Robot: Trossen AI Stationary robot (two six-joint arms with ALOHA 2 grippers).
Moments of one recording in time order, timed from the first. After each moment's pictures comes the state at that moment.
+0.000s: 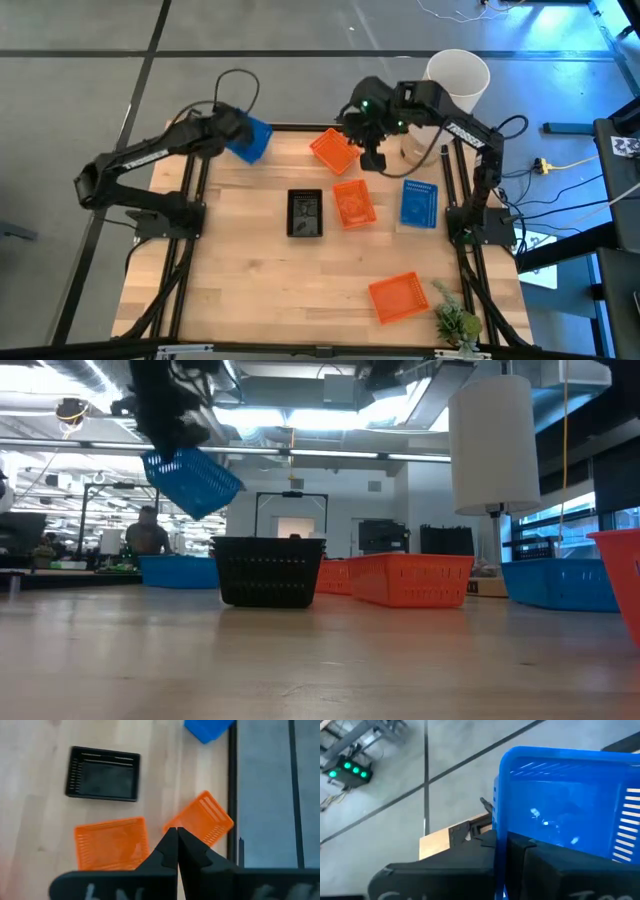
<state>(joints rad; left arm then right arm) 0.54 1.16 1.09 -0.97 -0.86 -0.42 -0.28 1.86 2.33 -1.47 -0.04 -0.40</state>
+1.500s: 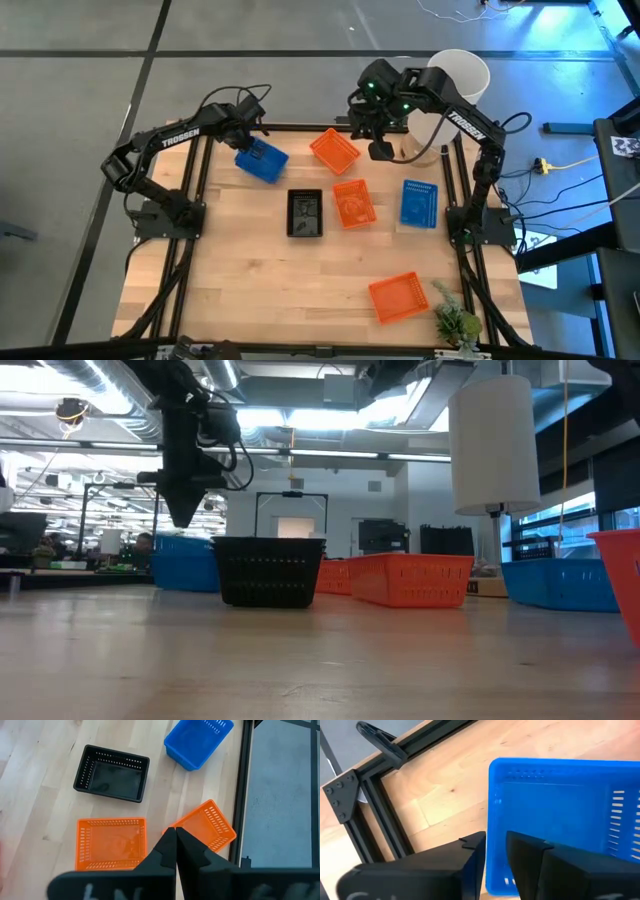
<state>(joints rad) 0.78 1.44 1.09 -0.90 -0.26 -0.31 -0.40 1.86 2.33 -1.48 -0.23 -0.59</state>
